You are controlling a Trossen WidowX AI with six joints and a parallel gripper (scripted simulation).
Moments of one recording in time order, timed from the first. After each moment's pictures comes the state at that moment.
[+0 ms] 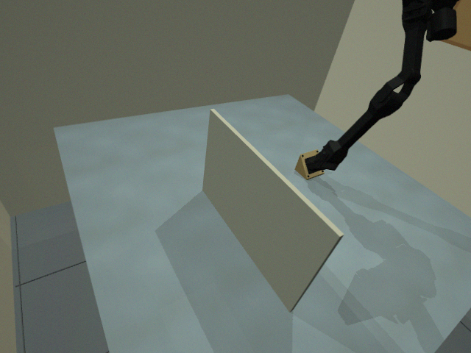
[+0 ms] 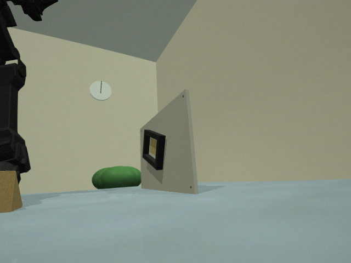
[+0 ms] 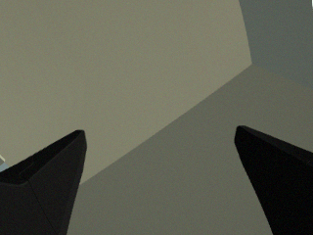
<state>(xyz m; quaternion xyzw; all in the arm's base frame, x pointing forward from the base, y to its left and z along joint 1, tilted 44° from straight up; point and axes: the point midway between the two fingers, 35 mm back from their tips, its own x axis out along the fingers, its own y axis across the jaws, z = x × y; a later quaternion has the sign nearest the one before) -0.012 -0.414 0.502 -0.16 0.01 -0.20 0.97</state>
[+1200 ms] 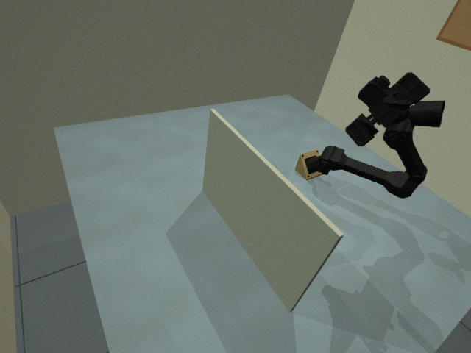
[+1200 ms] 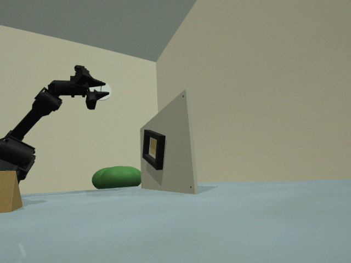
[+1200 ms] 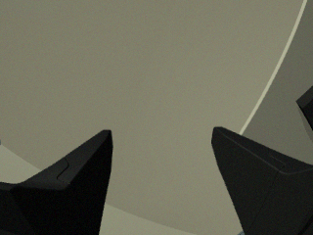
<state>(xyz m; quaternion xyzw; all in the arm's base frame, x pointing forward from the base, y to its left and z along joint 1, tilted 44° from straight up) 0.215 -0.113 0.448 0.84 -0.11 0.10 0.52</state>
